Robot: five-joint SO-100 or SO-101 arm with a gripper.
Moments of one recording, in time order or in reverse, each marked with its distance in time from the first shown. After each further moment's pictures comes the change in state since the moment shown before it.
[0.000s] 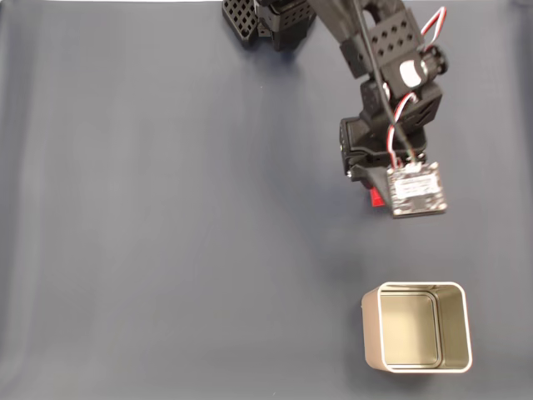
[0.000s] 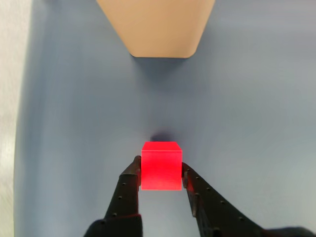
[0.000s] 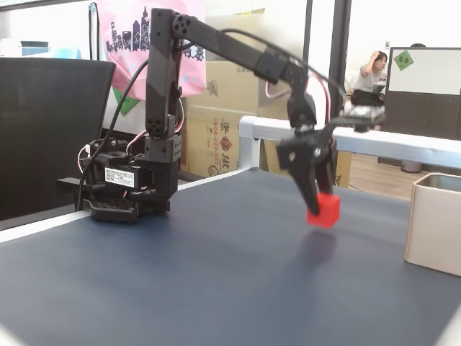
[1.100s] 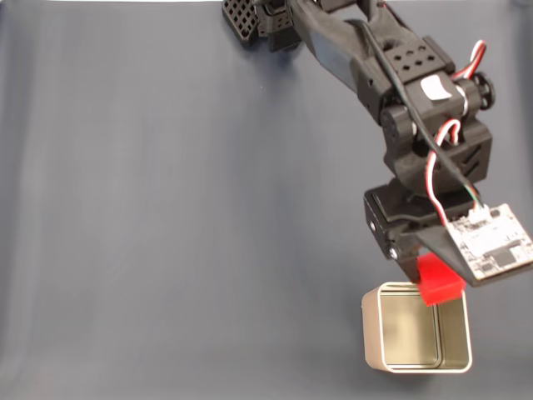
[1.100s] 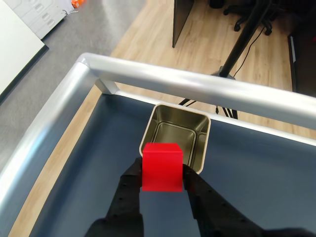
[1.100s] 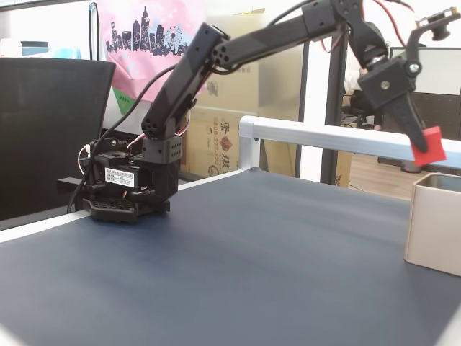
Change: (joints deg) arm 7.5 -32.3 -73.1 20.6 -17.2
